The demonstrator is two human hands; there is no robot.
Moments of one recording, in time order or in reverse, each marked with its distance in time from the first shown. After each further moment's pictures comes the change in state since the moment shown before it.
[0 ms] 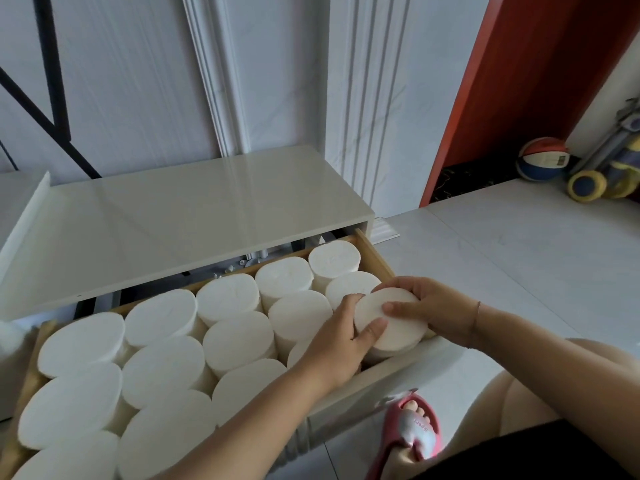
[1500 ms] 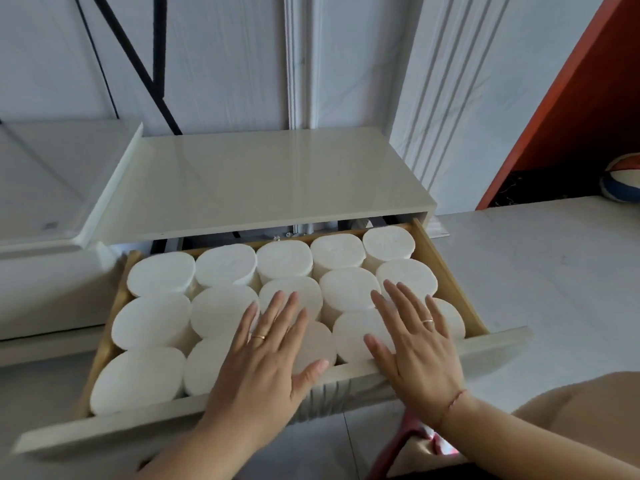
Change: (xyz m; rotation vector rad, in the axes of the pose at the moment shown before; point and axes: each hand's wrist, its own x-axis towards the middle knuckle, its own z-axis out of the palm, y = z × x) left_hand -0.135 -0.031 -0.068 1.078 0.255 -0.036; right_hand -0.028 0.010 0.121 -1.185 0.334 -0.298
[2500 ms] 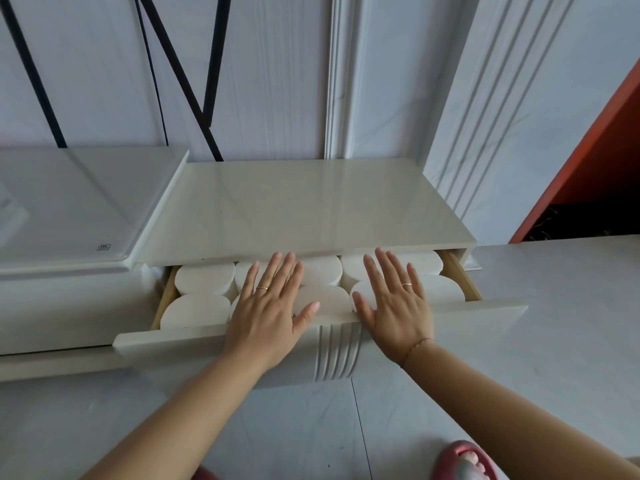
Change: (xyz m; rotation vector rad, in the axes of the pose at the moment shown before) left_hand 0.082 -0.084 0.007 0.134 0.237 -0.119; right_hand 0.122 -0.032 0.028 -0.014 0.182 -0.072
